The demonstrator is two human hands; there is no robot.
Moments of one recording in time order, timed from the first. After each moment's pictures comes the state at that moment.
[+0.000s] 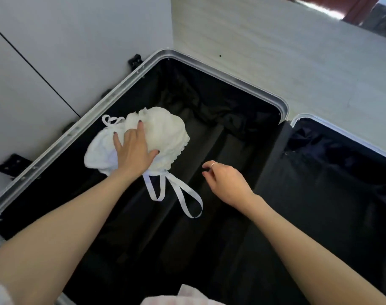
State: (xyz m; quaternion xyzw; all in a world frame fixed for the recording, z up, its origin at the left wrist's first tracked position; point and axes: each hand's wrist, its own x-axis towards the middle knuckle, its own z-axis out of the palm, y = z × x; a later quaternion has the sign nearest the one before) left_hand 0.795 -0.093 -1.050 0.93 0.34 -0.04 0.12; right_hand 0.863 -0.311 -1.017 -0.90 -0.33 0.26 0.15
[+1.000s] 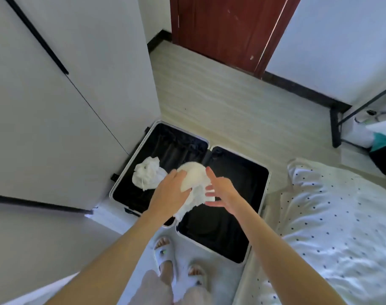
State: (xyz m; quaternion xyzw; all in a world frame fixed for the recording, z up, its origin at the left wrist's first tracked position) left_hand 0.617 -0.331 -0.412 0.94 0.17 -0.08 0.30; right_hand 0.699 -0.462 -0.410 -0.74 0.18 0.44 0.47
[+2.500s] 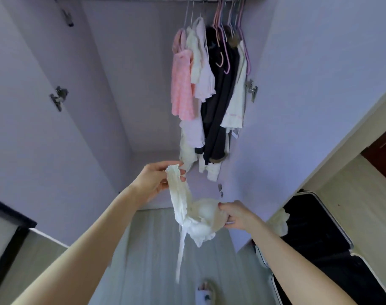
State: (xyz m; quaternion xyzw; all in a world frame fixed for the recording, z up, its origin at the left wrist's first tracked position) left_hand -0.002 -0.242 -0.195 0.45 0.47 0.34 0.68; right_hand 0.221 -0.298 -0.278 -0.72 -0.22 0.60 0.26
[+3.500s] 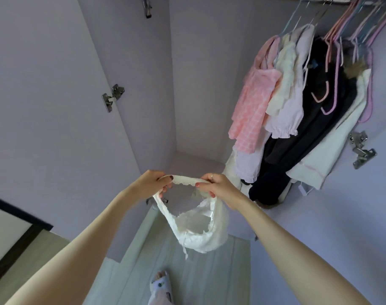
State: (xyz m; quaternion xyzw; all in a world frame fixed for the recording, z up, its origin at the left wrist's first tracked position) left_hand -0.084 -0.085 -0.227 0.54 0.70 0.20 0.43; right_hand 0.124 -0.037 -0.246 -0.50 -0.63 0.57 0.17
